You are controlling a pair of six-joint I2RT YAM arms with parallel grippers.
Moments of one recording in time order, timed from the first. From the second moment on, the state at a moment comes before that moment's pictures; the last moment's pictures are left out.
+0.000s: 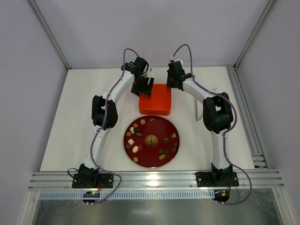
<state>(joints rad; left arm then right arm) -0.45 2.47 2.41 -1.13 0.16 -0.16 0.39 2.17 1.76 -0.35 0.18 0.35</state>
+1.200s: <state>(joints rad) -0.37 2.43 2.30 -0.91 0.15 -0.34 0.32 2.22 1.86 -0.49 -0.14 0.34</state>
